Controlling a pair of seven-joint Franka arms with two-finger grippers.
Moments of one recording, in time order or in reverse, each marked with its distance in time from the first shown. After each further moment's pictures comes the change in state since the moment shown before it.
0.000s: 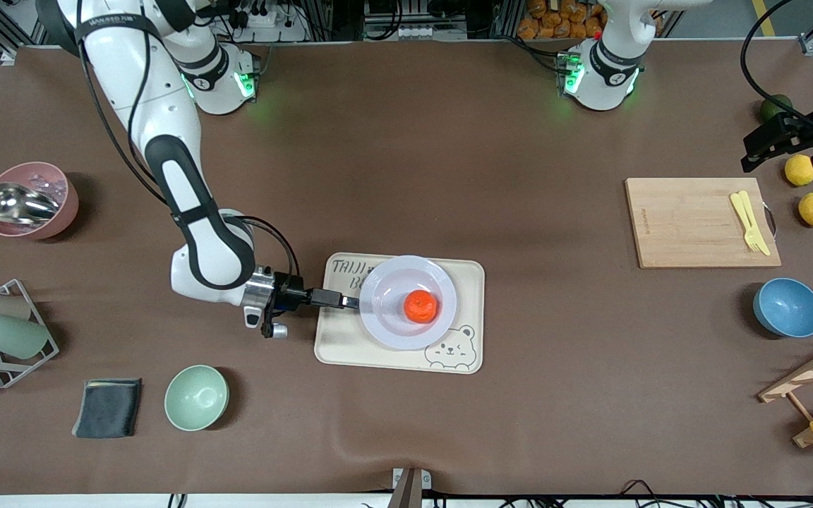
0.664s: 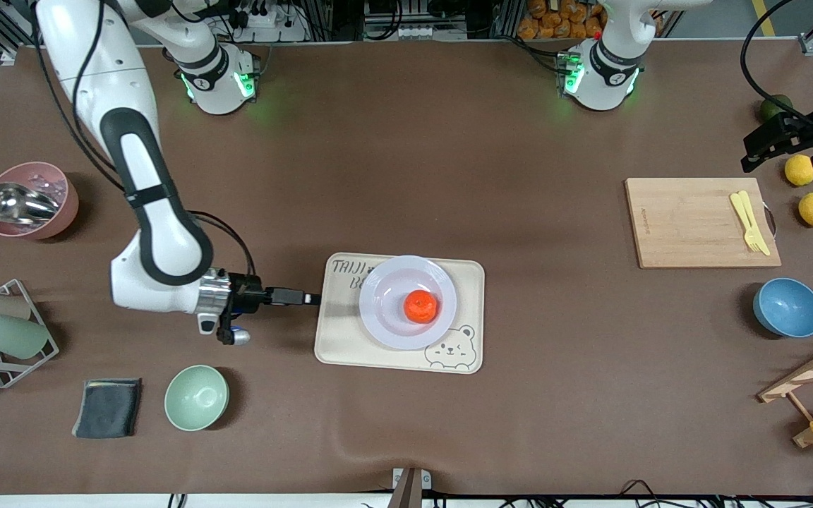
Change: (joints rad) left arm 0.000 0.000 0.000 0.000 0.000 0.001 0.000; right arm -0.093 -0.076 -0.064 0.022 -0.259 -0.203 0.142
